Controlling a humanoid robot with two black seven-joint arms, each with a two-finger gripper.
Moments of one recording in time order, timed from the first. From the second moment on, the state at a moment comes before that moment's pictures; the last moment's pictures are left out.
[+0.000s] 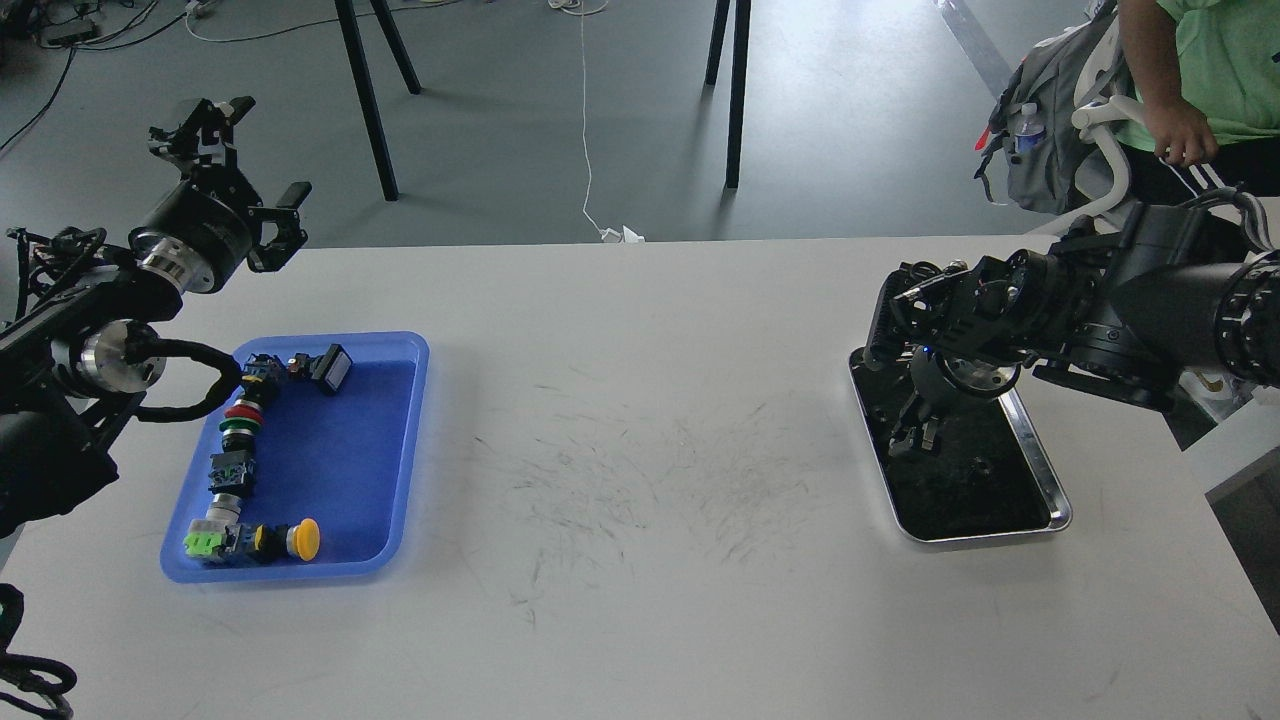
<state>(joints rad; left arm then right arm) -0.85 0.46 -0.54 -0.53 0.03 -0.39 -0.33 1.47 -0.21 -0.98 0.82 -1.61 0.19 0.49</state>
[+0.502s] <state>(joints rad) -0.85 0.46 -0.54 -0.53 0.03 -0.39 -0.33 1.41 -0.17 -0.93 0.74 -1.61 0.20 0.49</state>
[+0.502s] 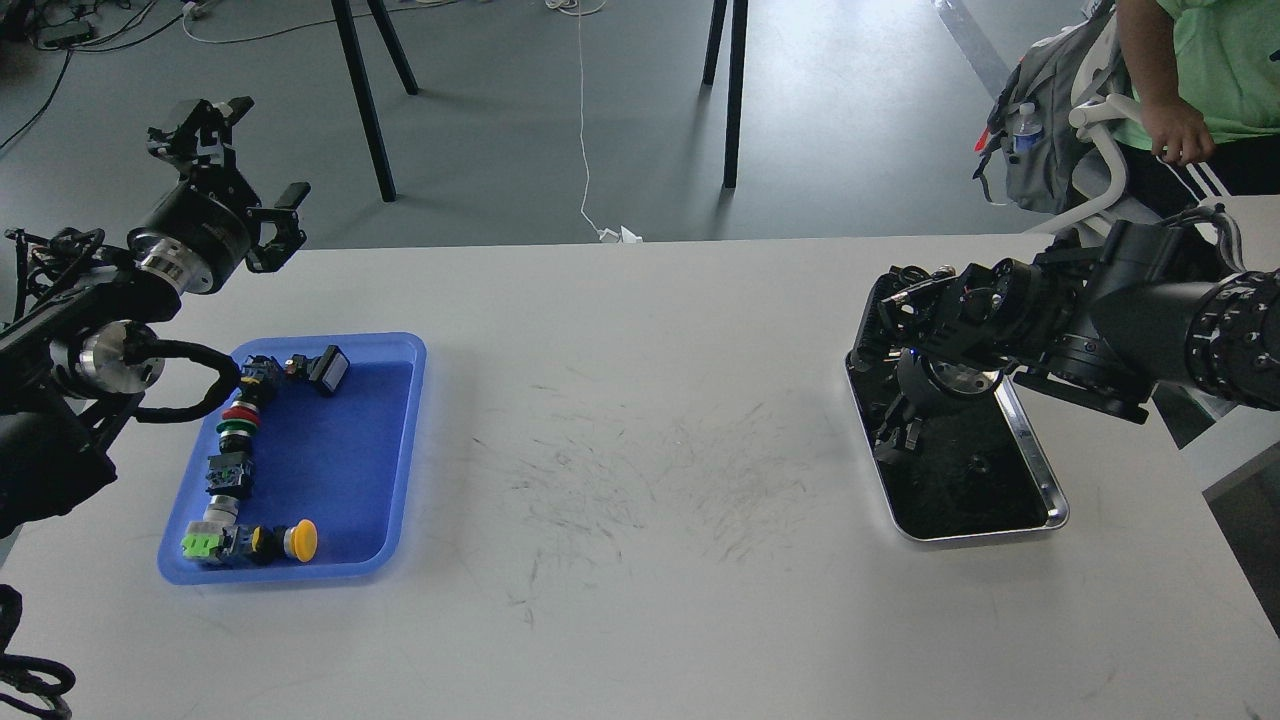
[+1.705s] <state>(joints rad) -0.83 0.47 -0.54 -0.53 0.03 -0.39 -0.33 1.39 -0.17 -0.91 0.70 -1.60 0.20 0.49</state>
